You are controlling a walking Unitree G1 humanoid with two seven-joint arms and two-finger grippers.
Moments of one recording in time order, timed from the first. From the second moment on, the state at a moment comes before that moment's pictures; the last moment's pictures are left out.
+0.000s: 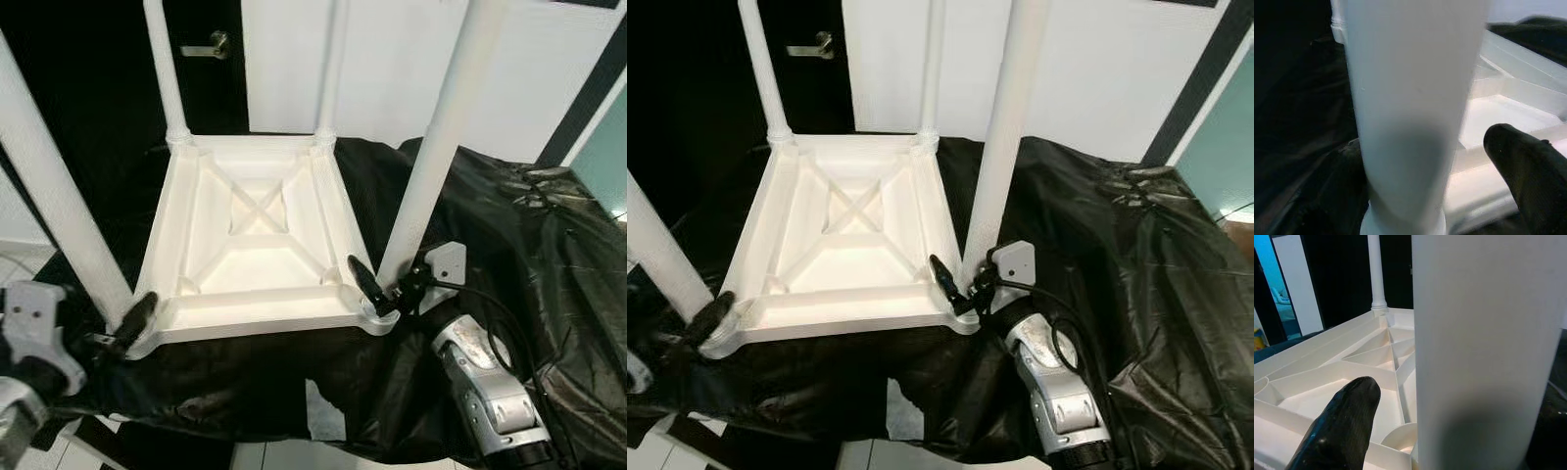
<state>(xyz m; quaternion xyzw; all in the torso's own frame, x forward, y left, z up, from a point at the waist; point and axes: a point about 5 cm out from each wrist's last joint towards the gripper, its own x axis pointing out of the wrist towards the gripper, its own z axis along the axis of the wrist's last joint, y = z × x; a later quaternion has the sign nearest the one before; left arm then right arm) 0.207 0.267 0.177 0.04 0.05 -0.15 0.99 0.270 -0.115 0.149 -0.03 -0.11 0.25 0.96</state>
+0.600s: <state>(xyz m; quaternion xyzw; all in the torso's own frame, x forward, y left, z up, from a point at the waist) 0.253 0.247 0.169 -0.03 0.00 -0.06 1.00 0.264 -0.119 0.144 -0.02 -0.10 0.23 0.97</state>
